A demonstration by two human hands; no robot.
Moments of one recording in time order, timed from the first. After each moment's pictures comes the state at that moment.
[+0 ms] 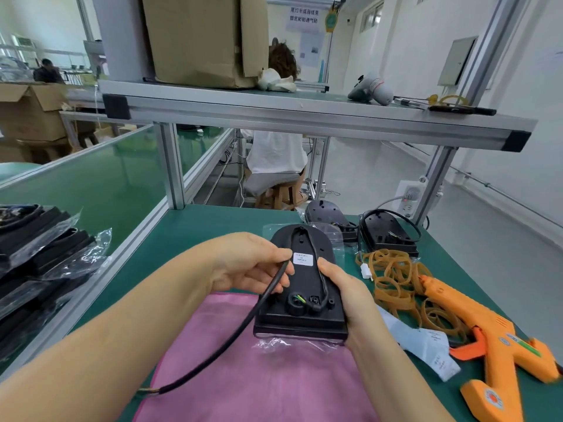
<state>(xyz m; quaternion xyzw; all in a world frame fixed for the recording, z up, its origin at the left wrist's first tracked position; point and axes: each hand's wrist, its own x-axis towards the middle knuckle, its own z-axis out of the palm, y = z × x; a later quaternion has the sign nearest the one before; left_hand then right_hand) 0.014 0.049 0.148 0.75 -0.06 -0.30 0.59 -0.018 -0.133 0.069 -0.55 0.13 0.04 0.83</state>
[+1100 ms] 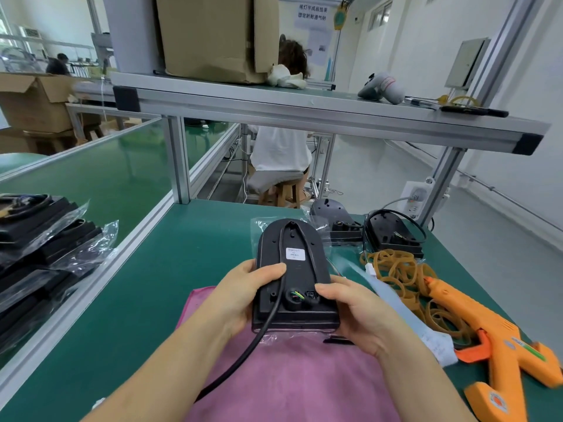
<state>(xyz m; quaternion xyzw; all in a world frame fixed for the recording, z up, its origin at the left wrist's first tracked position) -0.002 0.042 0.074 0.56 0.04 -0.17 0.81 -0.029 -0.145 0.073 -0.61 0.05 0.19 0.77</state>
